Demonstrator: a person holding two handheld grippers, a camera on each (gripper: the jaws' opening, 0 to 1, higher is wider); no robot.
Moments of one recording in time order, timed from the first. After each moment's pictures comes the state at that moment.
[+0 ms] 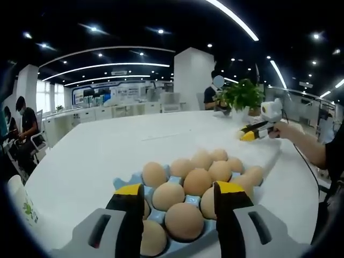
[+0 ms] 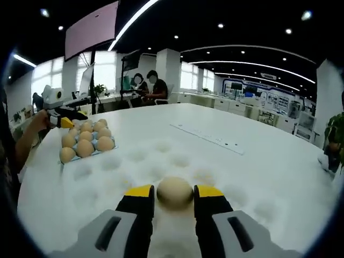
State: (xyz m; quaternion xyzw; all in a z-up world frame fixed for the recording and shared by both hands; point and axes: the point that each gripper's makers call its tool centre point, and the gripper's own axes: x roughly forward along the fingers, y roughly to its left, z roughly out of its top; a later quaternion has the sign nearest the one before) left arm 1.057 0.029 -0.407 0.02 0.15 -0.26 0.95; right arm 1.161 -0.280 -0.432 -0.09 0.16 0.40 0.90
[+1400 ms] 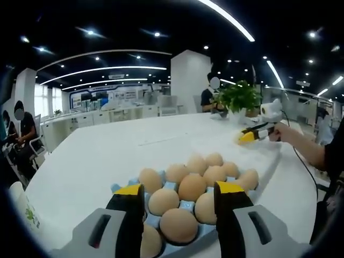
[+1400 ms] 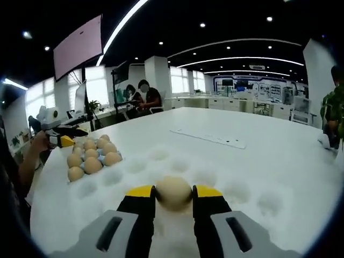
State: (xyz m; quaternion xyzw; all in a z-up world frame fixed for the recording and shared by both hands) left arm 1.054 0.021 -0.395 0.03 0.13 -0.27 0.95; right arm 1.141 -0.266 -0.414 -0.03 0.16 0.39 0.91
